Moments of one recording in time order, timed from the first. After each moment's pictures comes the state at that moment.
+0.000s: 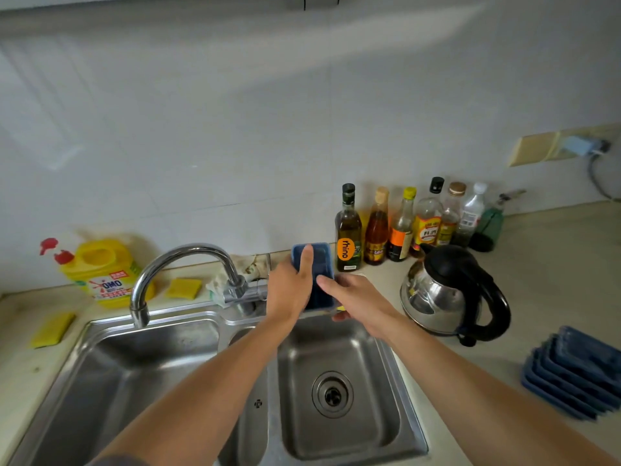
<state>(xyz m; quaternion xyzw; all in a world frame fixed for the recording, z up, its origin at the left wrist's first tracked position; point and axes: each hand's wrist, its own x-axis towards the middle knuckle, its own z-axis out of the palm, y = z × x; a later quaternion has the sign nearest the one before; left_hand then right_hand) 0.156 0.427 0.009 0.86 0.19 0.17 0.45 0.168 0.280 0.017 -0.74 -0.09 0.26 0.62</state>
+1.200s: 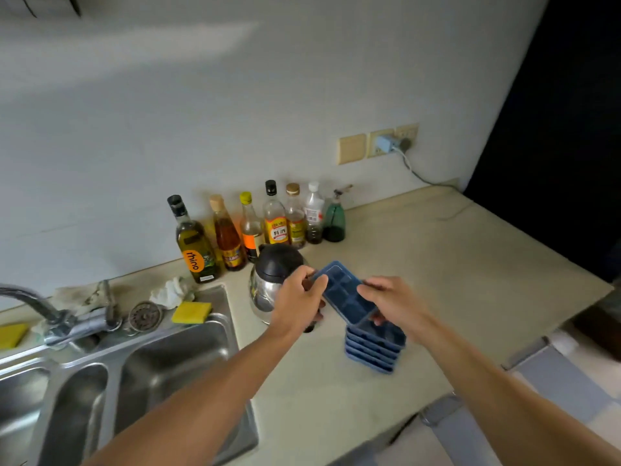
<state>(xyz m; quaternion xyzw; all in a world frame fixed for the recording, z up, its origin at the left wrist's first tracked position) 0.179 0.090 0.009 0.82 0.05 -0.01 0.57 0.177 -0.105 0.017 -0.82 0.06 0.12 0.55</state>
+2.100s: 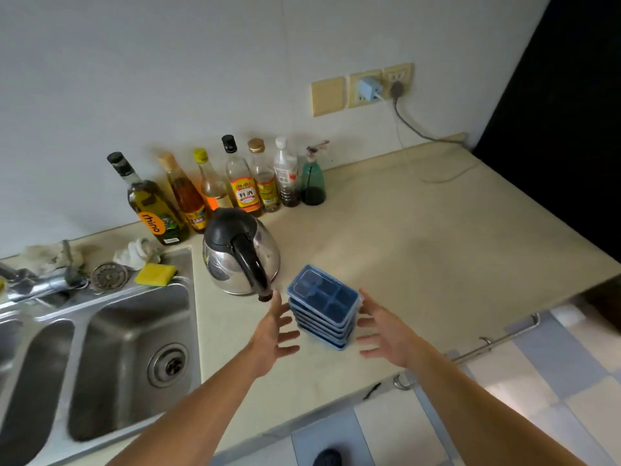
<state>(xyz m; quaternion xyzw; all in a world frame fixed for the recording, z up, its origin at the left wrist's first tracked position) 0.152 0.023 -0.107 0.59 0.33 -0.23 0.70 0.175 -0.220 -0.106 -0.63 0.21 0.38 0.64</state>
